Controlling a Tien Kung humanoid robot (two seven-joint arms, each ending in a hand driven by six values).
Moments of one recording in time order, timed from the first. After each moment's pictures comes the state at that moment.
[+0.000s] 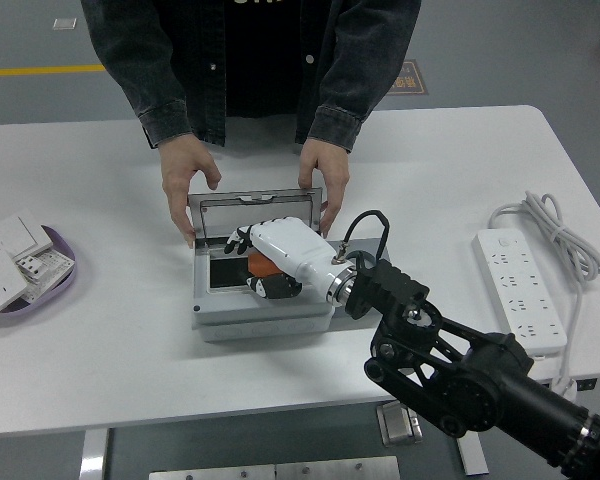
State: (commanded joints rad) left arm 0.11 0.10 -1.16 -0.18 1.17 -0.04 0.37; right arm 0.47 -0.05 0.71 1.27 -2.15 -0.07 -0.06
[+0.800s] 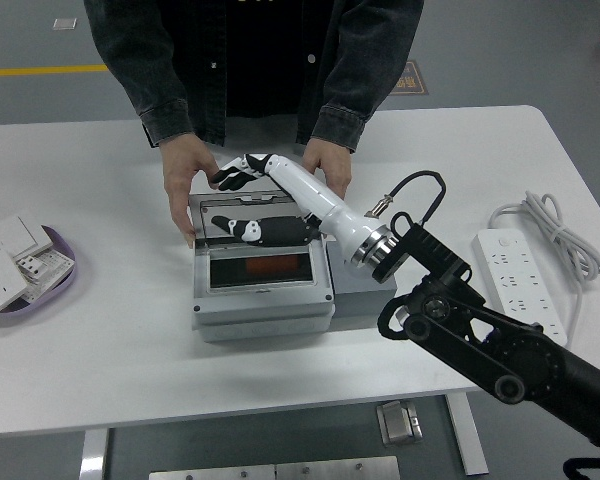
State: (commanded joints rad) left arm 0.11 0.10 -1.14 -0.18 1.16 -0.04 0.37; right arm 0.56 -0.19 0.76 1.46 -1.57 -0.17 0.01
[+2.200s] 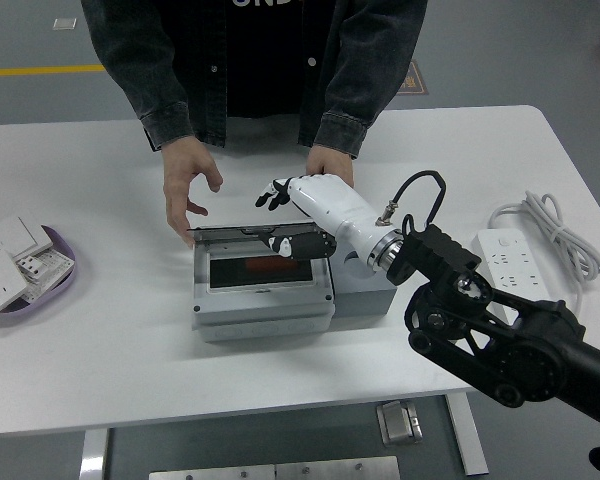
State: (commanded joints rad) left arm 0.11 0.09 -1.13 -0.18 1.14 -0.04 0.36; right arm 0.56 -0.27 0.62 1.45 -1.93 -0.17 -0.13
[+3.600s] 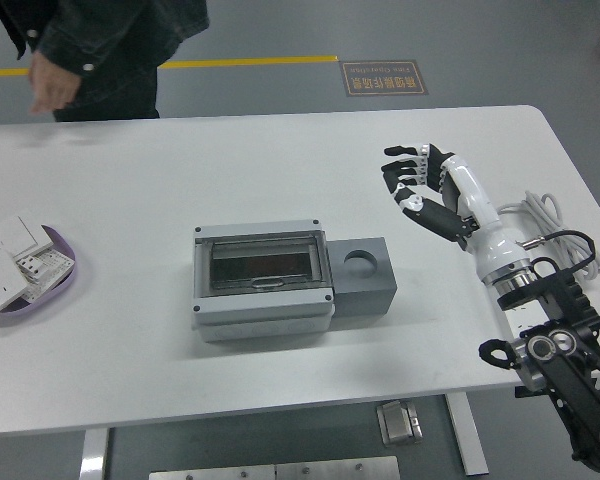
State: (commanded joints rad) left arm 0.11 0.10 -1.16 -0.18 1.17 -0.03 0.38; right arm 0.06 -0.23 1.30 1.60 -1.32 -0.11 0.19
